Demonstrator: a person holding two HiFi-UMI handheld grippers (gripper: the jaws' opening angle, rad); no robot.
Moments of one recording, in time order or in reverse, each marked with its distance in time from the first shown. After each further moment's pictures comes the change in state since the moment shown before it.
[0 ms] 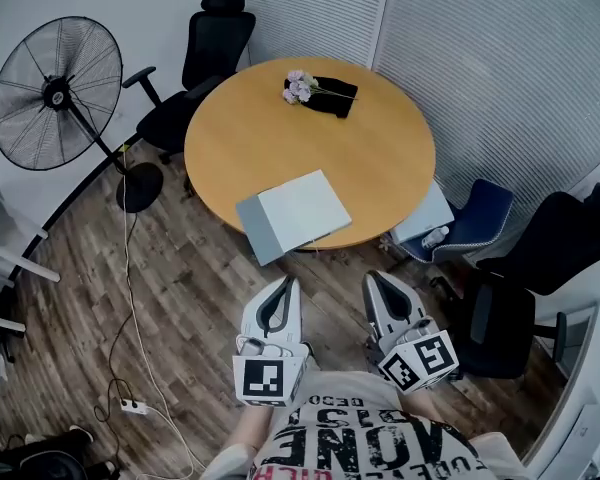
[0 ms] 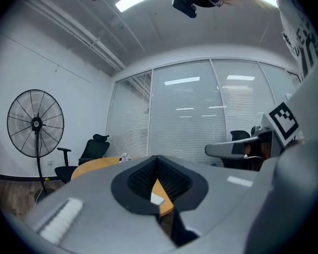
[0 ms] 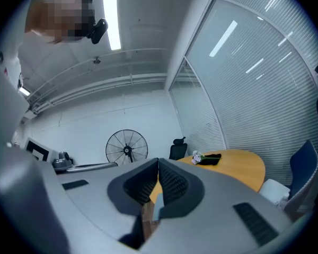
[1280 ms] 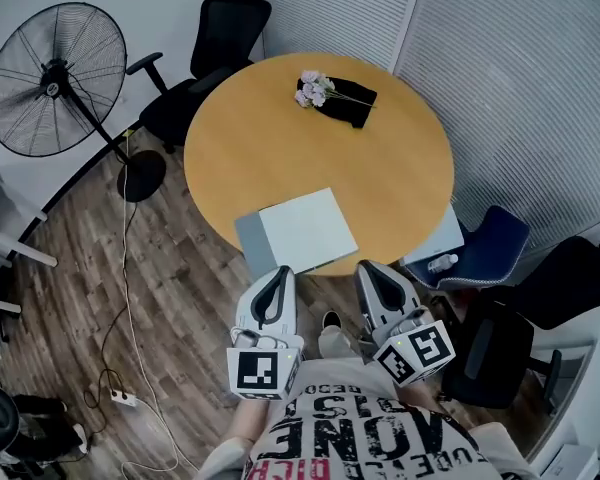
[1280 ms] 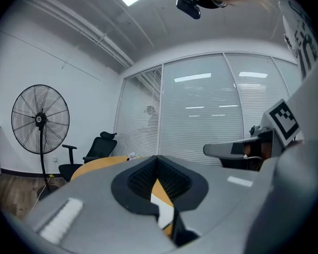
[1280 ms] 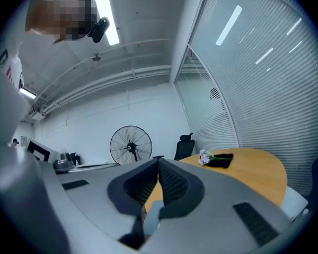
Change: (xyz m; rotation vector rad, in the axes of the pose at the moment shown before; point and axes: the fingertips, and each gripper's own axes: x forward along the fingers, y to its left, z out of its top) left arm 0.102 0.051 -0.002 -0.004 -0.018 0.098; right arm 0.110 -0.057 0.006 0.004 0.051 0.111
